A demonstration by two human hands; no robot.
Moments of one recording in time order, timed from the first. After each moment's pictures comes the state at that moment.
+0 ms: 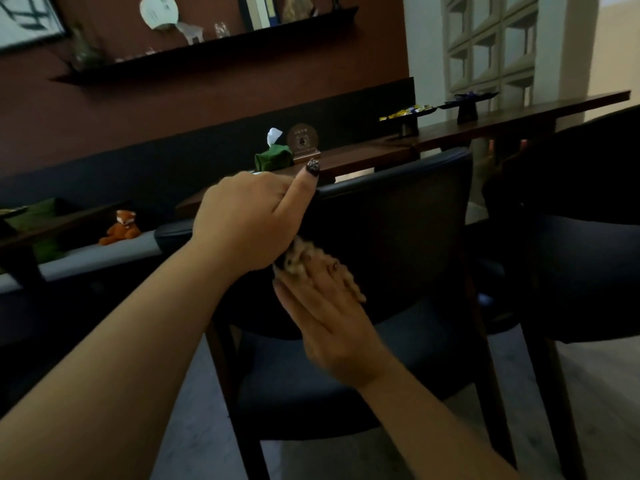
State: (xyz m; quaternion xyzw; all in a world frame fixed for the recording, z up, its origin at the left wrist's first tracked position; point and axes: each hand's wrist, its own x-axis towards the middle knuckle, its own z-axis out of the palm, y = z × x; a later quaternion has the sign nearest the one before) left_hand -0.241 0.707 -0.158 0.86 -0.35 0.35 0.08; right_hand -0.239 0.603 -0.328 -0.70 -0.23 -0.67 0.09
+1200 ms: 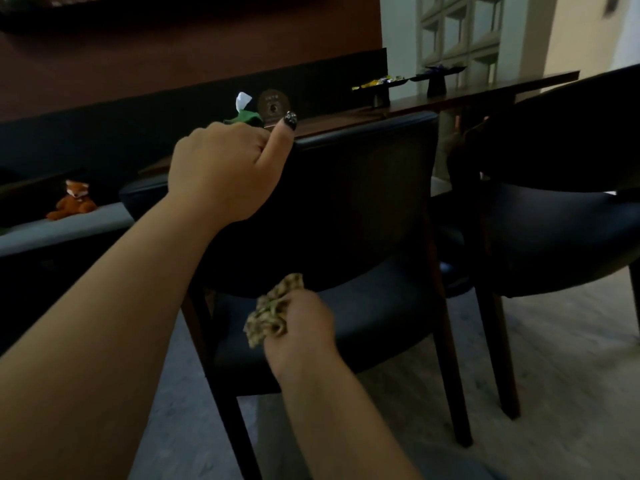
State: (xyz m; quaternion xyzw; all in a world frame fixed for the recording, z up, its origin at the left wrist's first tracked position) left_hand -0.239 0.706 -0.163 0.85 -0.34 0.40 0.09; right_hand -0.288 0.656 -0.324 -0.31 0.20 -0.10 0.92
